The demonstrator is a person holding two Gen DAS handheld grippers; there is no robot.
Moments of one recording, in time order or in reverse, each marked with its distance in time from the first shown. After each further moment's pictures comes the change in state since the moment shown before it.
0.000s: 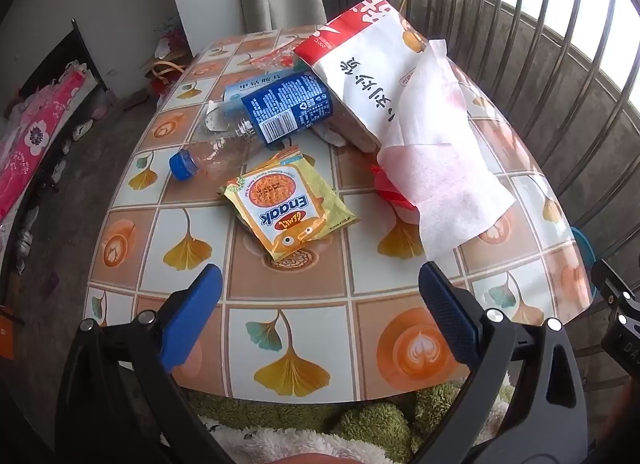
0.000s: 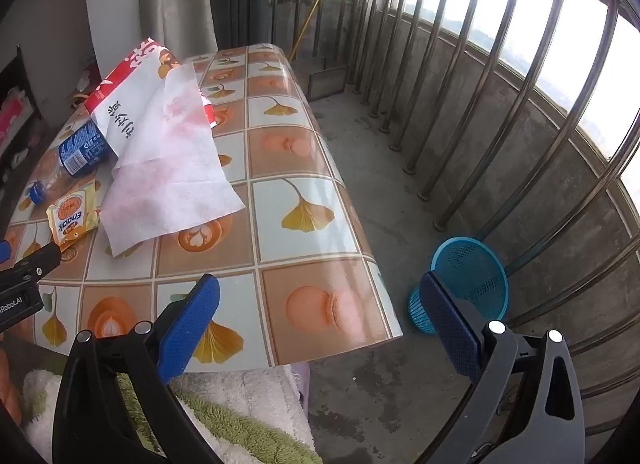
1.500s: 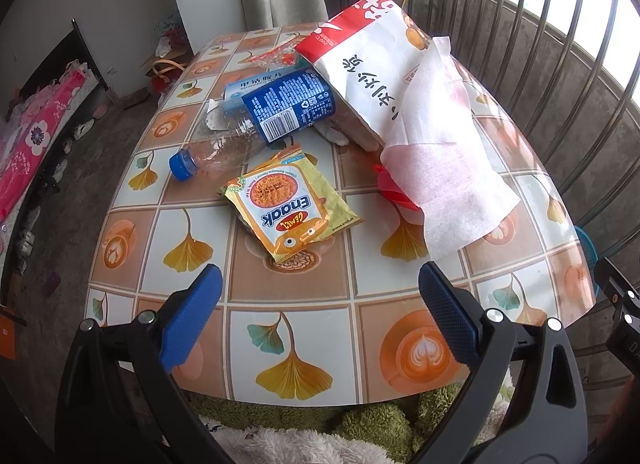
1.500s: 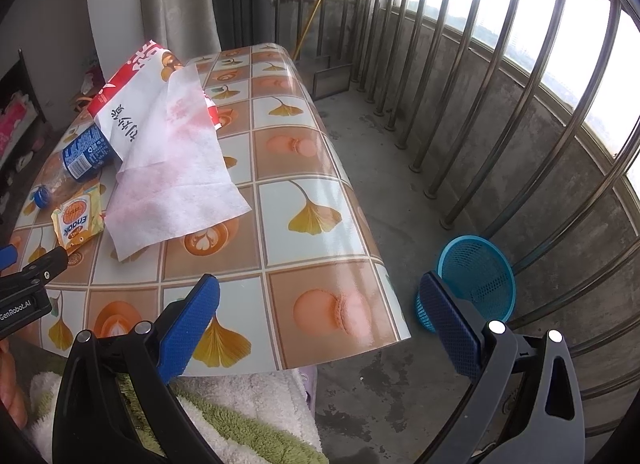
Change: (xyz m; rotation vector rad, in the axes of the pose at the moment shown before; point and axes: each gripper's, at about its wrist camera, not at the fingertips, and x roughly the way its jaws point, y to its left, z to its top) left arm 0.005 0.000 -0.002 -0.001 0.013 0.008; right arm 0.004 0.001 0.003 0.006 0.008 0.018
